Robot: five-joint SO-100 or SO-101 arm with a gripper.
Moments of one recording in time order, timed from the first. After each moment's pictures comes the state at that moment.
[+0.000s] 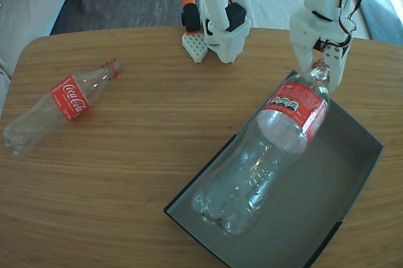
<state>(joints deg) -47.5 111.5 96.5 81.9 -11.2</state>
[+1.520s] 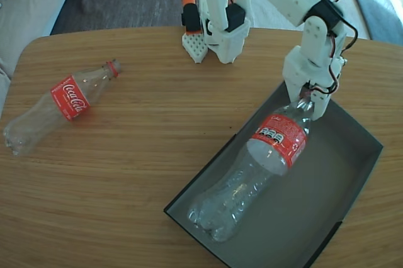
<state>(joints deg) -44.6 103.9 112.7 63.6 -10.5</state>
